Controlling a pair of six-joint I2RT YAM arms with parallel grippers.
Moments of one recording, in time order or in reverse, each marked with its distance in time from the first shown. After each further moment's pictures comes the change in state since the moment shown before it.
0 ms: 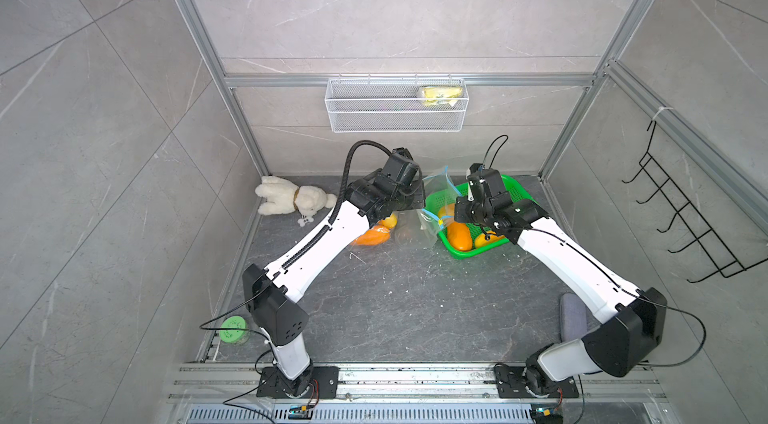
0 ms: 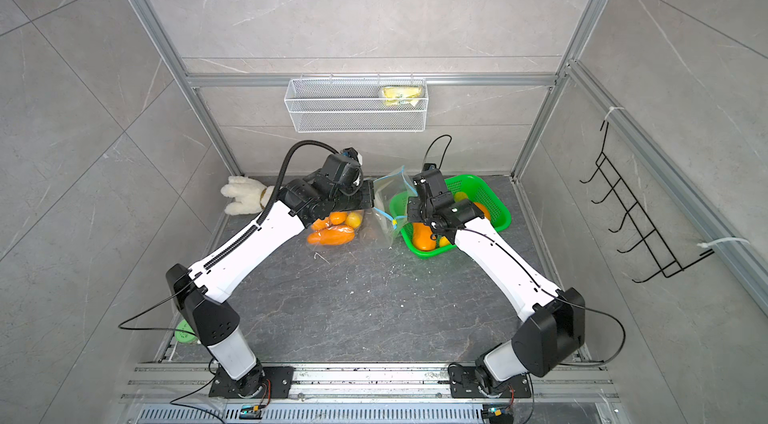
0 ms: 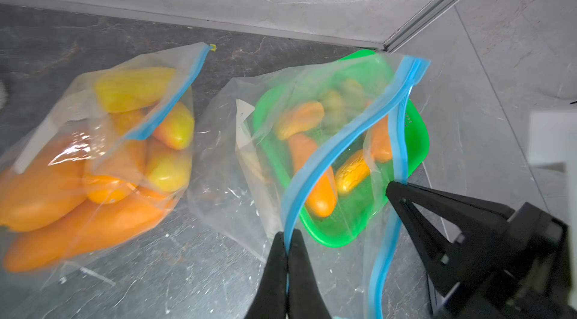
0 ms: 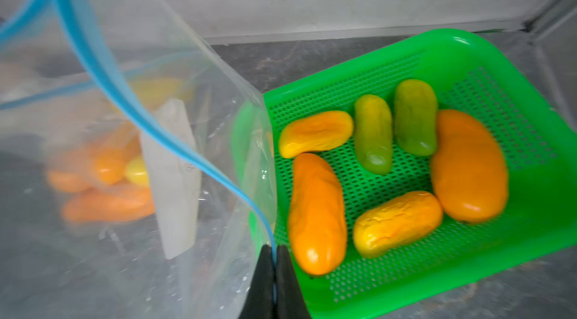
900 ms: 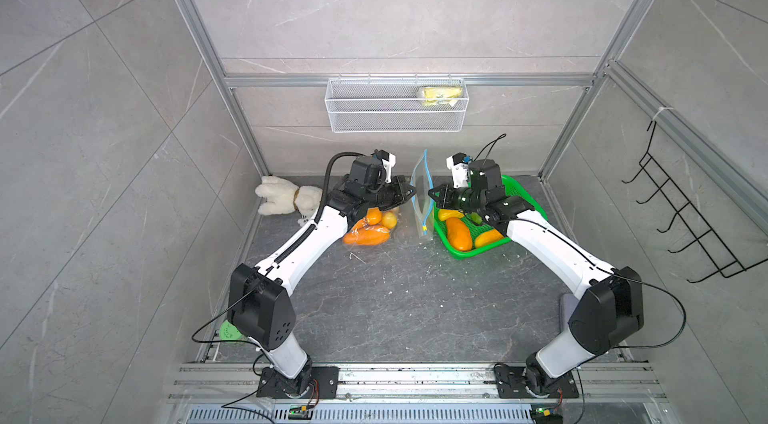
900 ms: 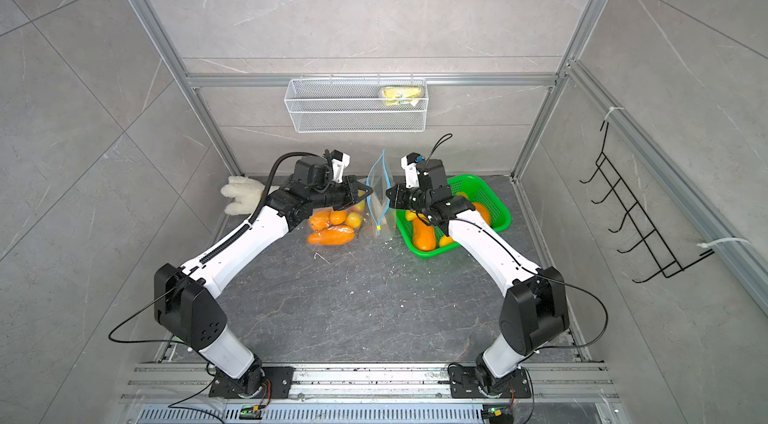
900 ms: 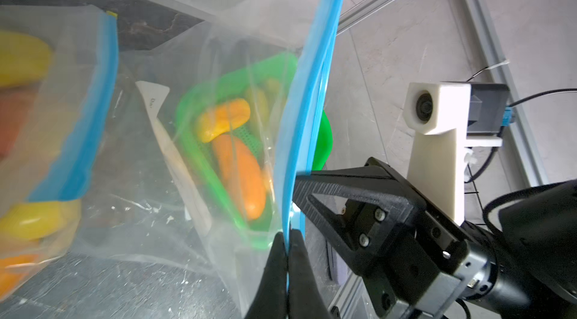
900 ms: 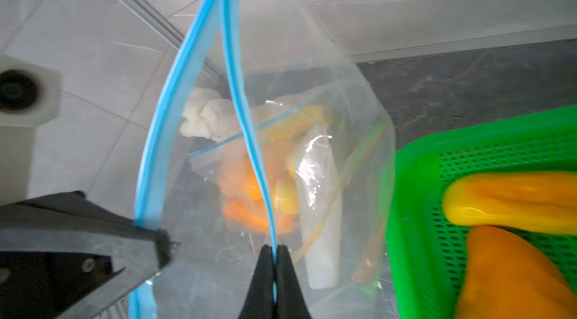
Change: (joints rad) left arm 0.225 -0.058 -0.331 0.489 0.559 -0.138; right arm -0.076 0.141 -0.003 0.325 -0.440 0.087
